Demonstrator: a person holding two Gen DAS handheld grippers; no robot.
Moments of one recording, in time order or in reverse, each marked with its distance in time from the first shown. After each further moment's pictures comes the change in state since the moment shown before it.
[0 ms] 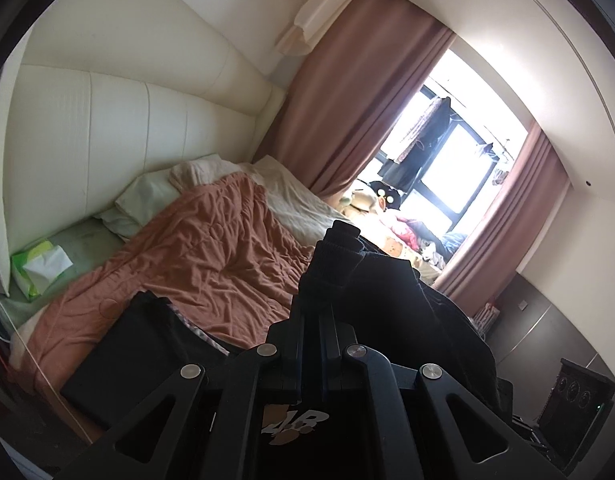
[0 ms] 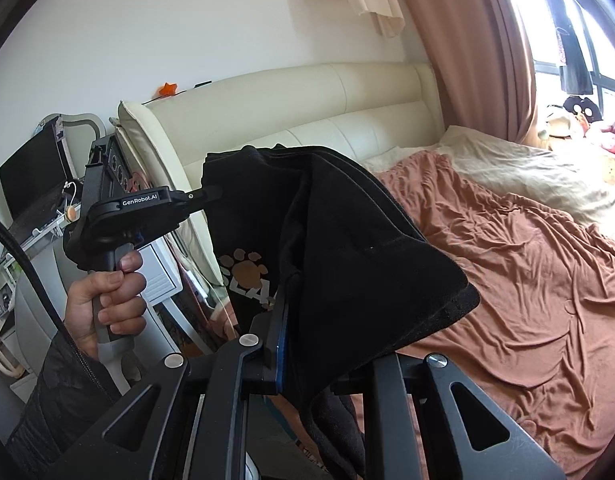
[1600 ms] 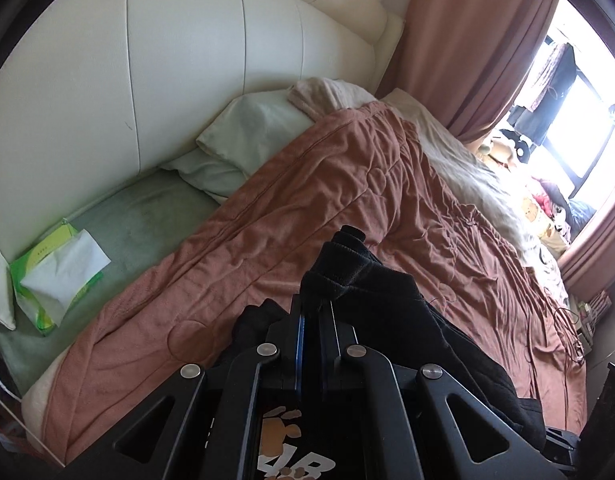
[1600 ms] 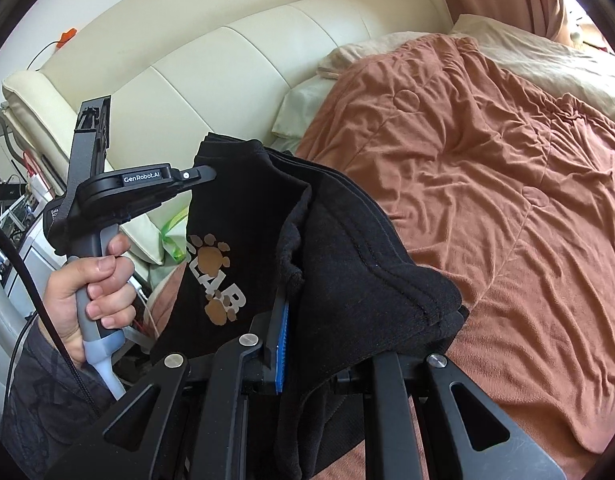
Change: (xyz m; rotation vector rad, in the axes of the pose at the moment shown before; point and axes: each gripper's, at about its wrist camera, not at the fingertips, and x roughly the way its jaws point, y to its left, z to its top) left arm 0.251 0.199 0.005 -0.024 0.227 0.414; right arm 0.338 -0.134 0.007 0.133 0.302 0.065
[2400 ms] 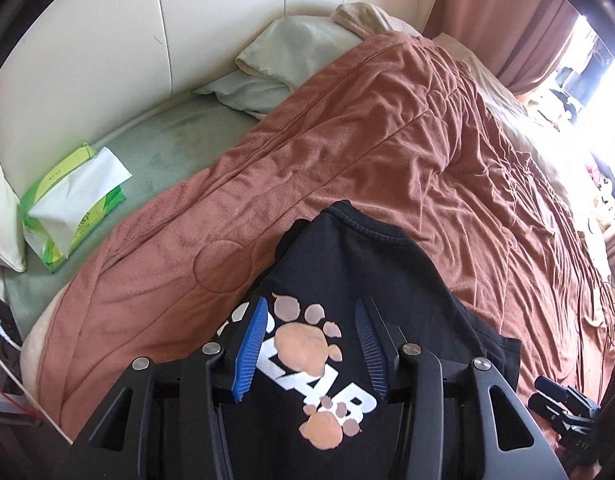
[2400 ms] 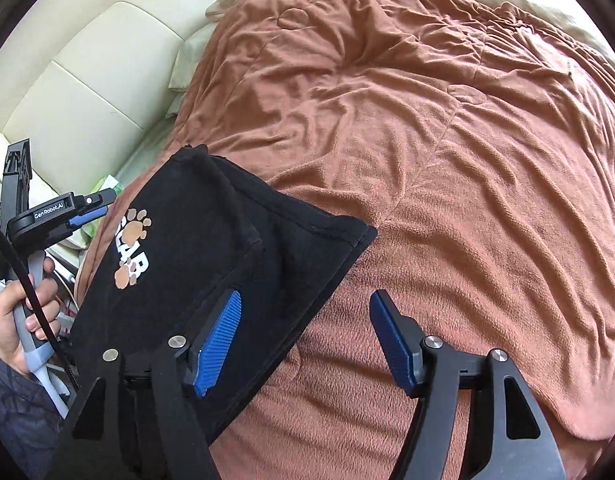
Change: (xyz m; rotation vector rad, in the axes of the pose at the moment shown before) left arm 0.034 0.017 -0.055 -0.004 0.173 0.169; right arm 0.080 -0.088 -0.014 0.158 0.175 -0.139
